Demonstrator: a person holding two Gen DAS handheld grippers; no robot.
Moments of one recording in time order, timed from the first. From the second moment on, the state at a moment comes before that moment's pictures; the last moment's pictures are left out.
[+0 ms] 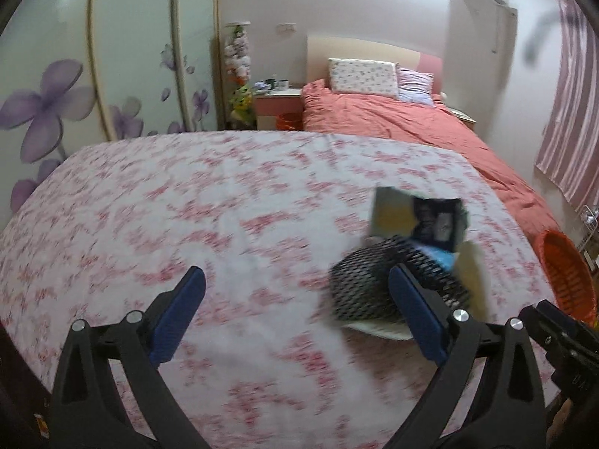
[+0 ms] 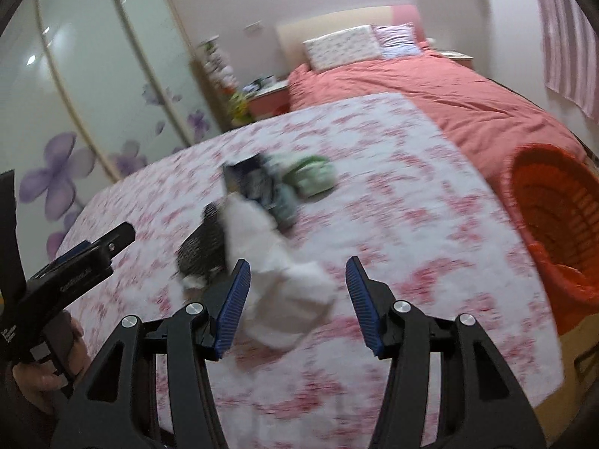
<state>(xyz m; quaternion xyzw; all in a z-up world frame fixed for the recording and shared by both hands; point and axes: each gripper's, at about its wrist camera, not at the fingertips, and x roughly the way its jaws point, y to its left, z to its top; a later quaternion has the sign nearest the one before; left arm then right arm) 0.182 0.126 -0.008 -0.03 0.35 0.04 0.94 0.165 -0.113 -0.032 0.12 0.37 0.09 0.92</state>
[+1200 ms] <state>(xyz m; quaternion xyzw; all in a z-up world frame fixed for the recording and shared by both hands) 0.193 0.039 -0.031 0.00 0.37 -0.04 0.93 0.175 -0.154 -0.046 0.13 0.37 -0.01 0.92</state>
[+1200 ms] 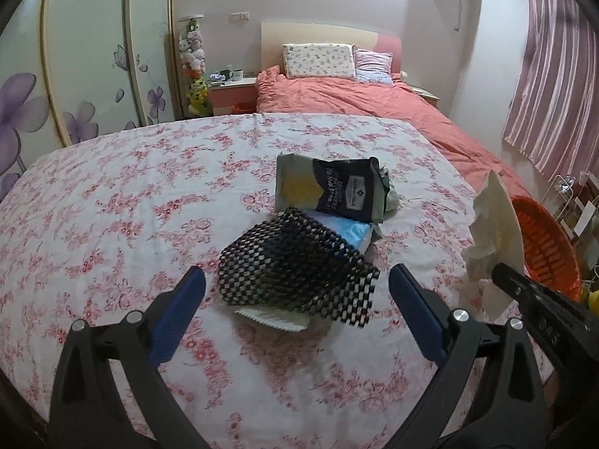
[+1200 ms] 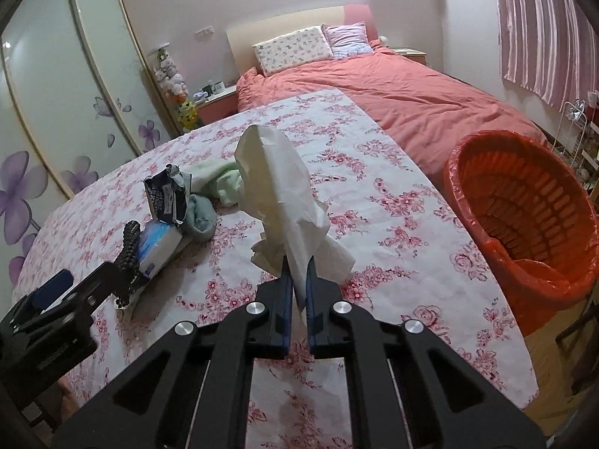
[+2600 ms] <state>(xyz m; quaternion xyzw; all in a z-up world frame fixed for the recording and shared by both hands) 0.194 0.041 0.072 -0.07 0.33 -0.14 0.93 0.139 -0.210 0.026 0.16 0.27 -0.02 0.95</state>
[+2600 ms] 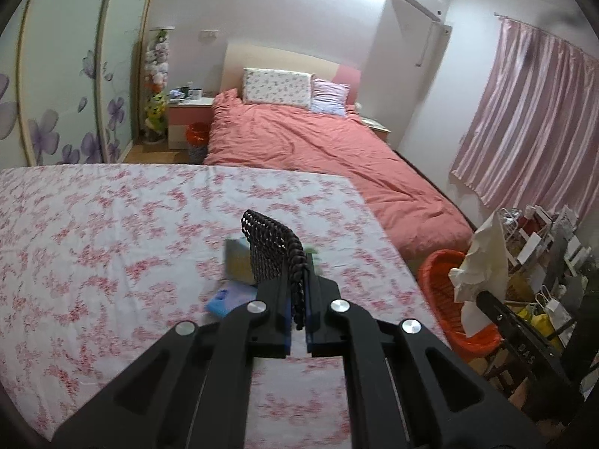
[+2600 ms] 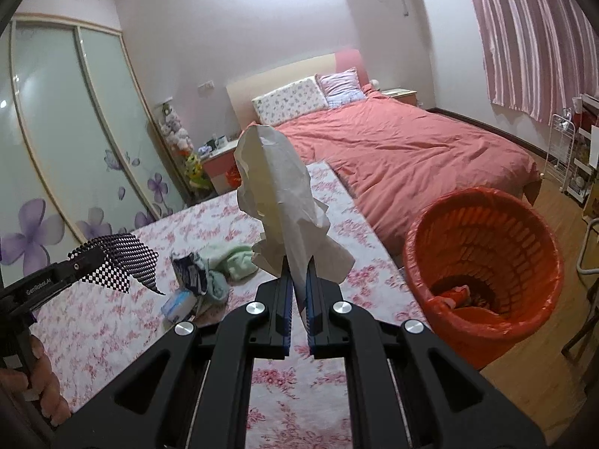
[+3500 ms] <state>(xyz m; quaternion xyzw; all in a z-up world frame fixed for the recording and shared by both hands) 0.187 -0.158 0.067 -0.02 0.33 -0.33 0.88 0.126 -0.332 0.006 0.23 0.24 -0.13 0.93</state>
